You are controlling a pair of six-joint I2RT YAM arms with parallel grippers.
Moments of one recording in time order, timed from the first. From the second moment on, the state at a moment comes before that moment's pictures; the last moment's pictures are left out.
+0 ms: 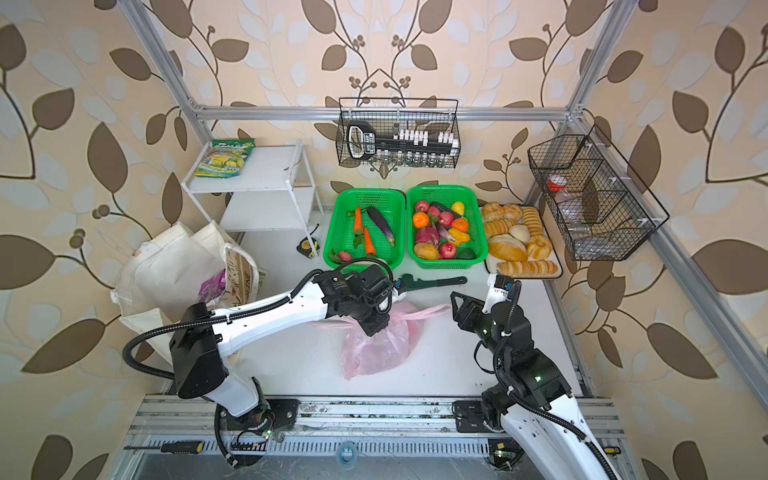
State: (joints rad) left arm -0.95 1.58 1.31 -0.86 0.08 -0.09; right arm 0.38 0.44 0.59 -0.56 0.10 0.69
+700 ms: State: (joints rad) left arm -0.54 1.12 1.71 -1.07 -0.24 0.01; right arm 0.38 0.44 0.58 -0.49 0.10 0.72
